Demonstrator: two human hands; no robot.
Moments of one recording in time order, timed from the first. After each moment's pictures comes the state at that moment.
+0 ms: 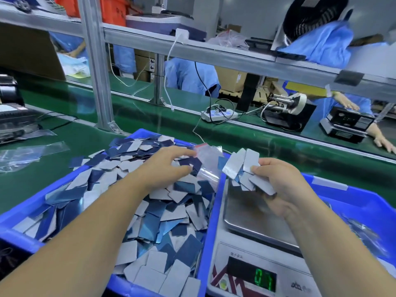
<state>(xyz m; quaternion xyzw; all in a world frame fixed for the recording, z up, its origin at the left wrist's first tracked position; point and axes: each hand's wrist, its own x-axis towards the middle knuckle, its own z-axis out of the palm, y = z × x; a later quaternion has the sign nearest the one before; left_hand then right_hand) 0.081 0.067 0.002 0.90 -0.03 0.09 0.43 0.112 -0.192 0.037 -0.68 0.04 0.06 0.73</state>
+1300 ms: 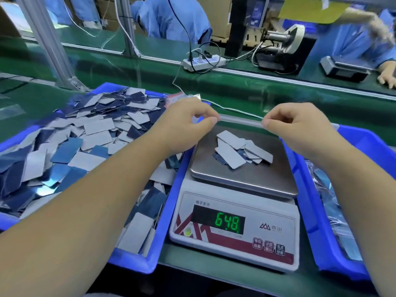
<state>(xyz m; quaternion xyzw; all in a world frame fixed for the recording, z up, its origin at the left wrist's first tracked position) 0.098 -0.042 -0.004 0.90 -0.12 0.15 0.40 0.131 -0.297 0.023 -0.92 -0.16 -0.08 0.36</state>
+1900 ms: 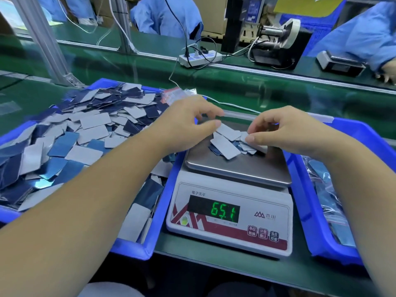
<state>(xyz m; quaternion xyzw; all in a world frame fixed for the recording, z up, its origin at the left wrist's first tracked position) 0.086 -0.054 -0.001 0.91 -0.14 0.11 0.38 0.124 -0.302 0.022 -0.92 -0.25 0.06 0.30</state>
